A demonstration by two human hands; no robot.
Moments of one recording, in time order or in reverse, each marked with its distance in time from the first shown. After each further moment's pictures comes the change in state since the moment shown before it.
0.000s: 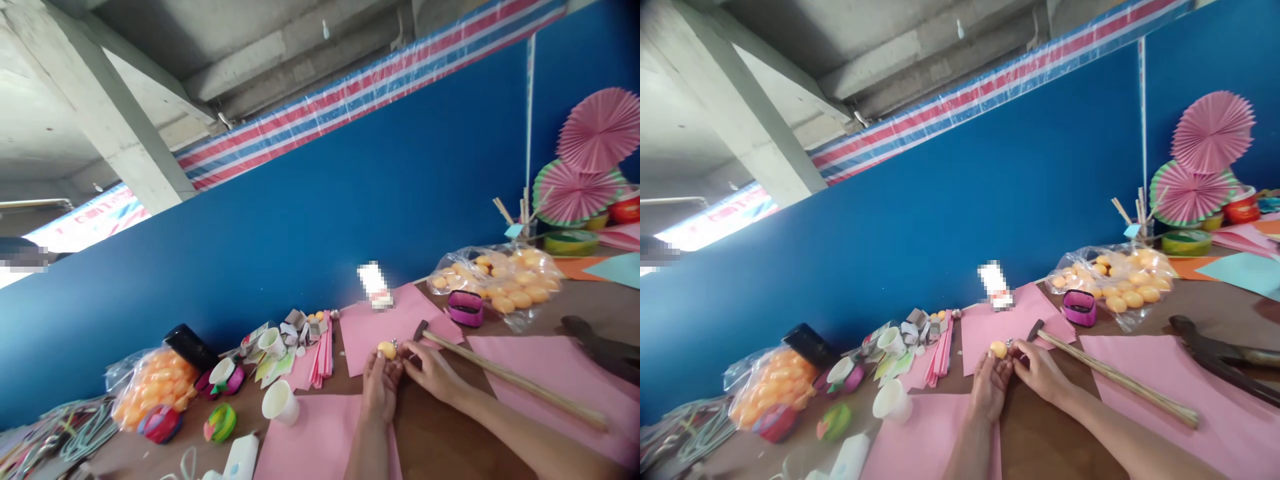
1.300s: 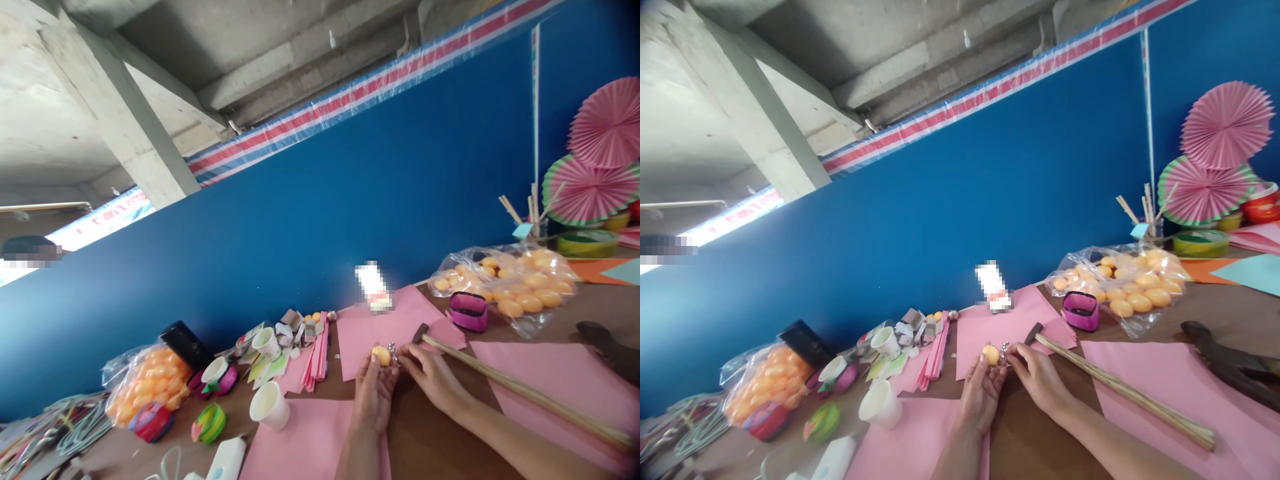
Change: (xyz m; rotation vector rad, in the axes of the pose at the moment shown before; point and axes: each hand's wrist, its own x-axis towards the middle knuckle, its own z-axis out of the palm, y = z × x) left_hand -0.003 0.002 0.002 0.058 0.017 0.032; right_hand -0.002 0.007 0.001 0.083 0.051 0.064
